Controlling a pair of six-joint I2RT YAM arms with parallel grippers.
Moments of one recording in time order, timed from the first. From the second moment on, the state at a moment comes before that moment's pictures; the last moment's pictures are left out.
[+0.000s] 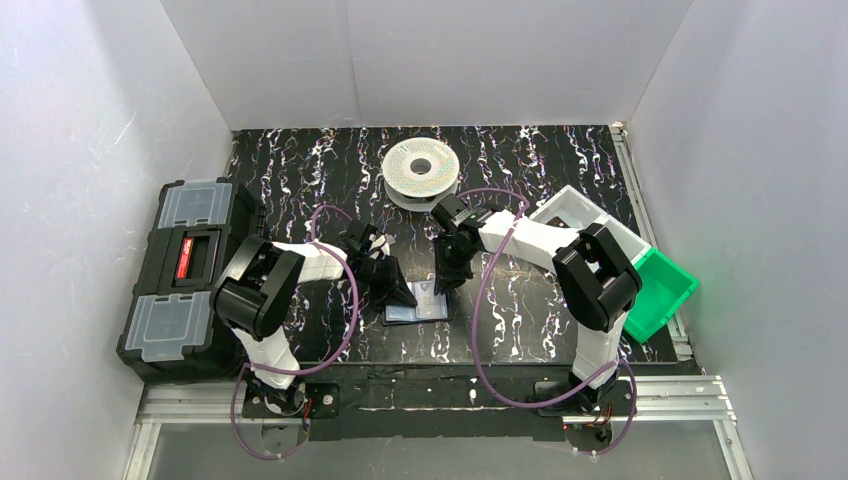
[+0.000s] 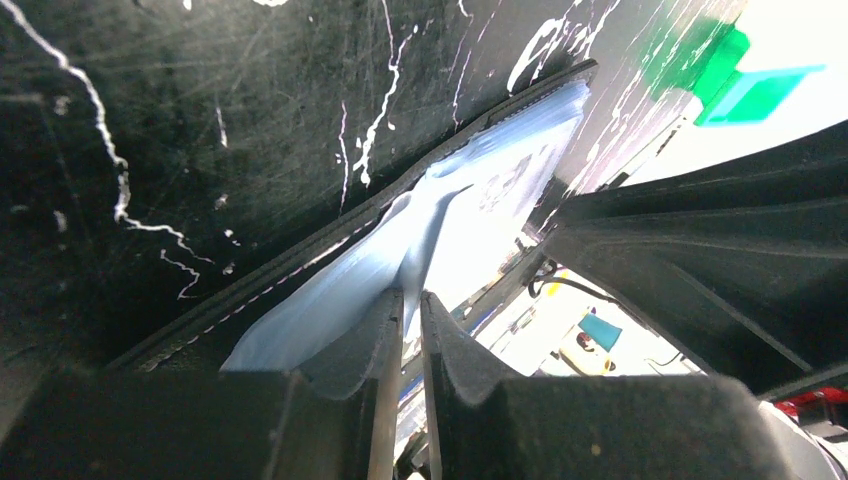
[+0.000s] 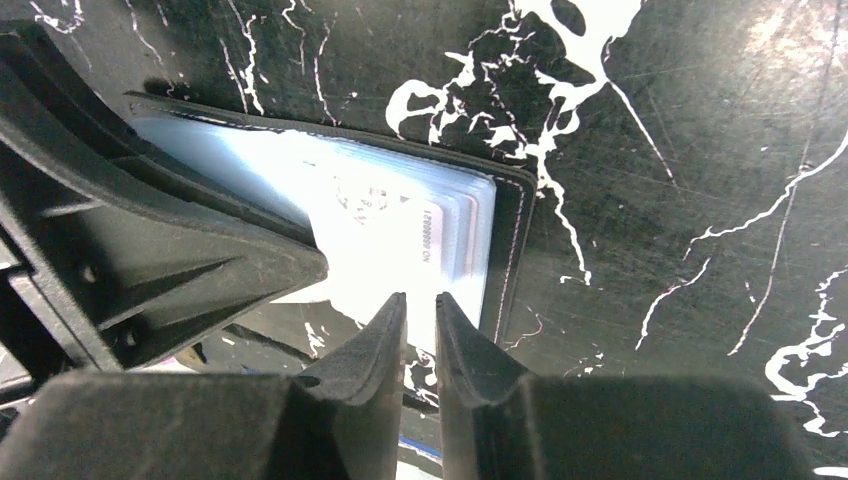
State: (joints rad) left arm -0.46 1.75 0.78 -0.19 0.72 -0.78; right arm 0.76 1.86 1.29 -0.69 -0.27 0.71
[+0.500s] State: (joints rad) left arm -0.46 1.75 0.78 -0.17 0.72 -0.79; right arm 0.76 1.90 1.28 -0.69 -0.28 0.71
